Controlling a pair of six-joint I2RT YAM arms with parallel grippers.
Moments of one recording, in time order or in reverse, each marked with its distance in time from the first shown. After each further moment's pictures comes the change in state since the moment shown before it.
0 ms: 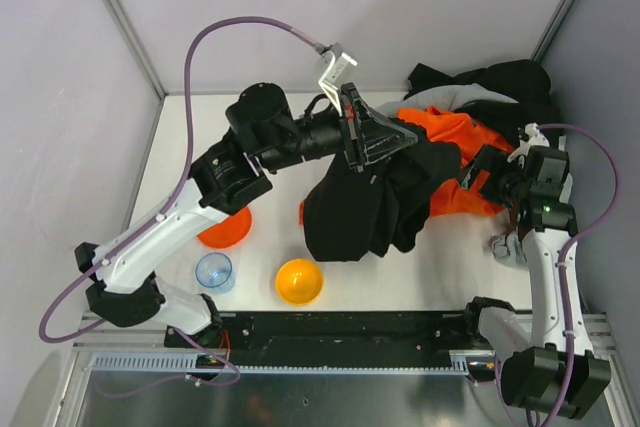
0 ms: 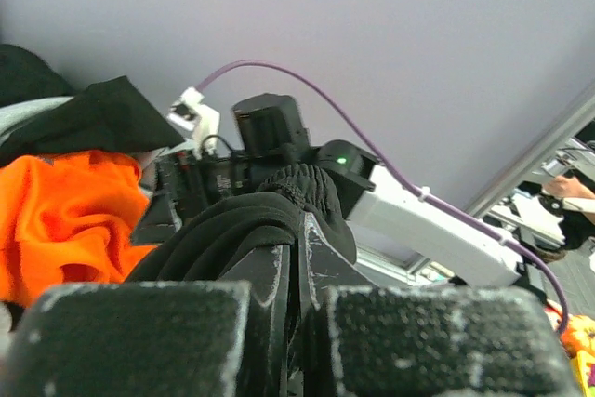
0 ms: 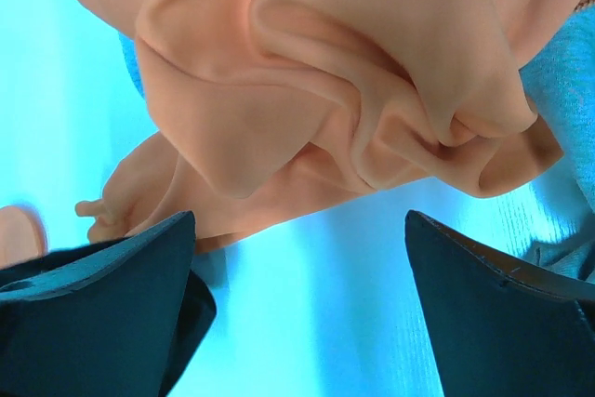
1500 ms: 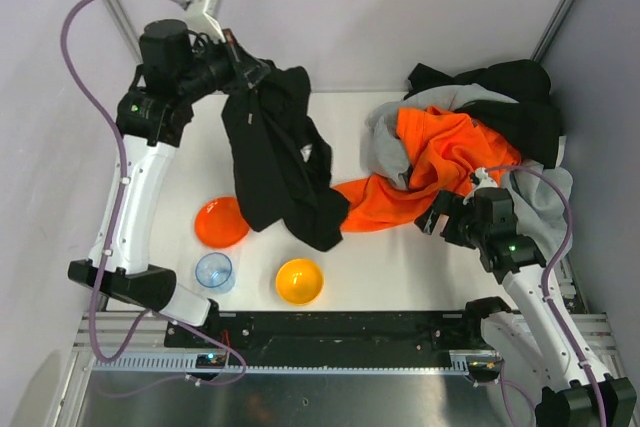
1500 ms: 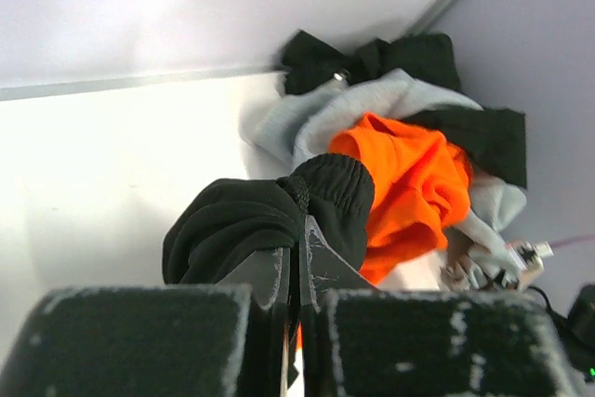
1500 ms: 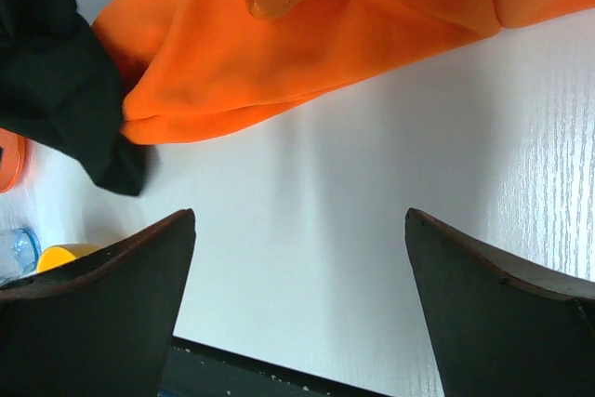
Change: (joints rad) left arm 0.749 0.044 0.122 -0.468 0.007 0.060; right arm 0.375 -0.235 -0.342 0.023 0.129 0.211
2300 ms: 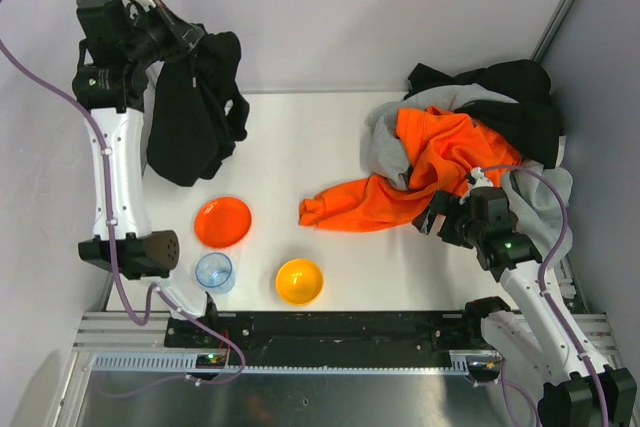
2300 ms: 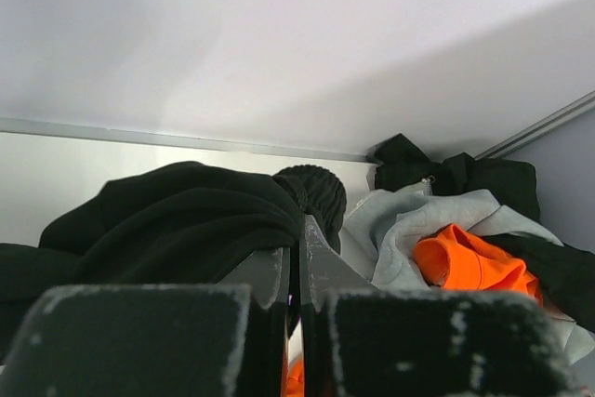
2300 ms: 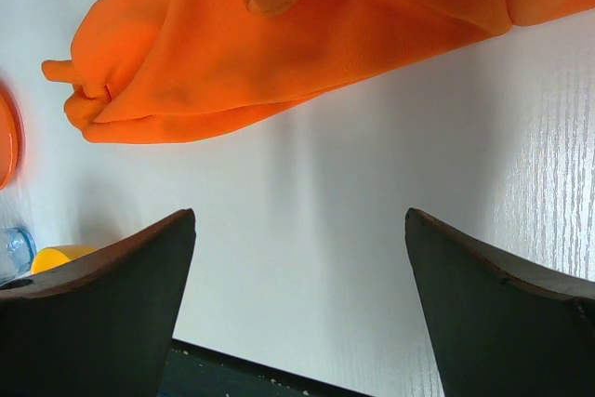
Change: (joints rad) left arm 0.350 0.192 0.299 -0.046 0.025 -0.035; right arm 0.024 0.036 -0.013 0.035 0.011 0.010
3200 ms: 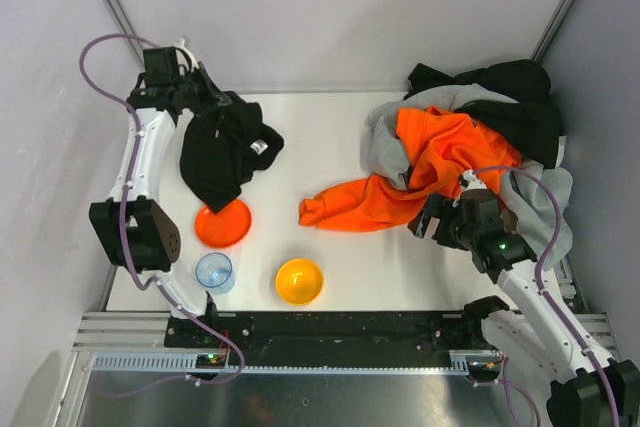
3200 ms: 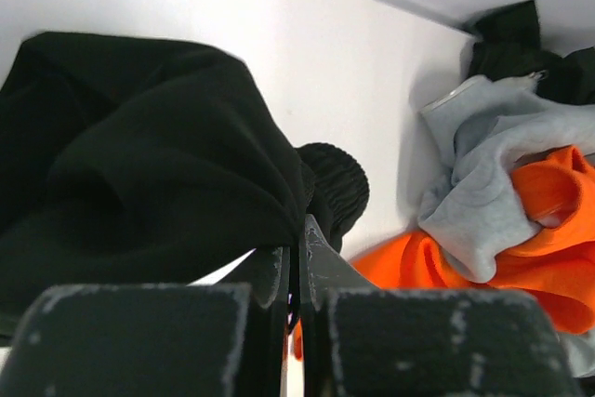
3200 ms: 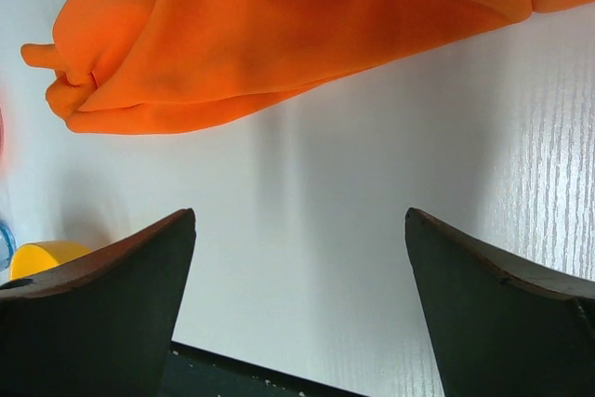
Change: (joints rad) left arm 0.000 0.053 -0.473 0.098 0.017 0.008; right arm 0.076 0.011 -0.017 0.011 0.063 0.019
